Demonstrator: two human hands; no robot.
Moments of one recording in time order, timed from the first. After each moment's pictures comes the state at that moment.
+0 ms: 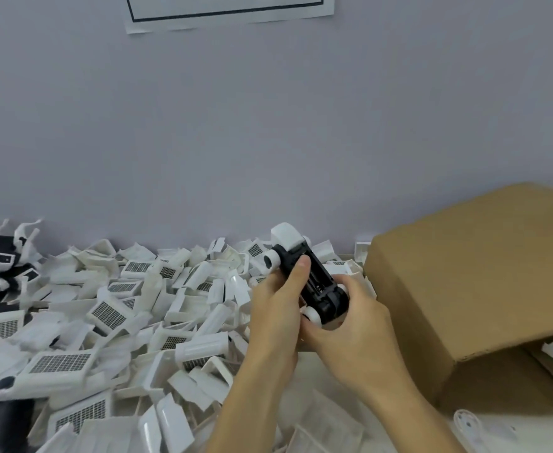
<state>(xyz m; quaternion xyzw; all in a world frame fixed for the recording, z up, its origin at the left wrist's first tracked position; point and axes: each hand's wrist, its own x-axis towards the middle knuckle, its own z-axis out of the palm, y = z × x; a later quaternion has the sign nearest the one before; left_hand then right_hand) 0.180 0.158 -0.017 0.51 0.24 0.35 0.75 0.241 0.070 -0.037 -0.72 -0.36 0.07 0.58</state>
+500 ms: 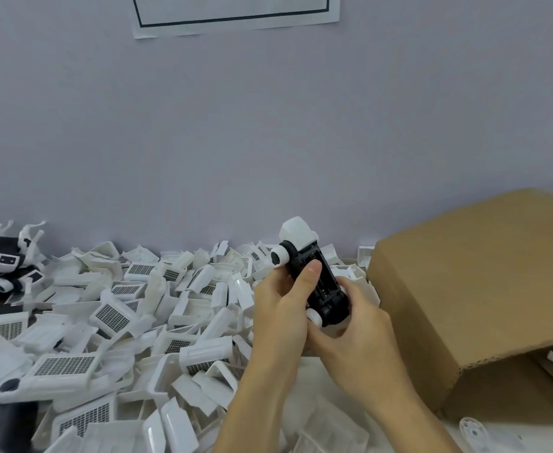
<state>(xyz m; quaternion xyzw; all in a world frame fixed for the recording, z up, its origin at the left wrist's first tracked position) 0.178 0.160 -0.018 0.55 0.19 0.38 0.71 0.240 0.071 -0.038 -0.71 -0.38 0.07 0.59</state>
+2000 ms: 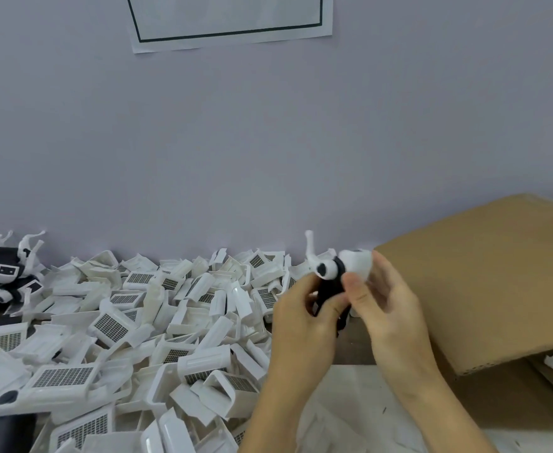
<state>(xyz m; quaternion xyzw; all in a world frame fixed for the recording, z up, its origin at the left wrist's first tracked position) 0.188 0.146 -0.024 0.72 0.13 0.41 0.55 0.260 0.060 -0.018 -0.57 -0.33 0.09 0.75</state>
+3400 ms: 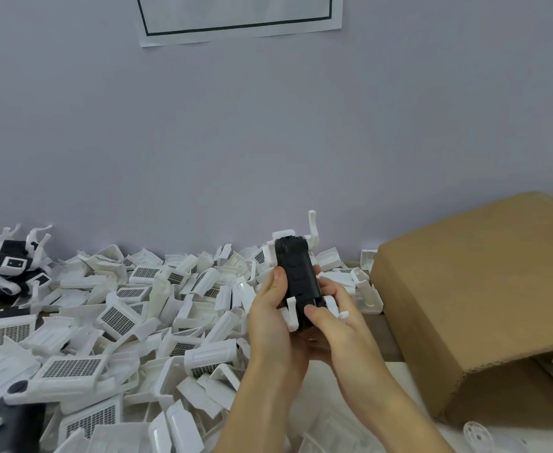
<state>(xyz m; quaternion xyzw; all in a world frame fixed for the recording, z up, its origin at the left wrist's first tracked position) 0.171 0.154 -0.008 0.36 0.24 0.32 0.84 0.225 0.087 -0.031 -0.58 -0.30 0.29 0.70</state>
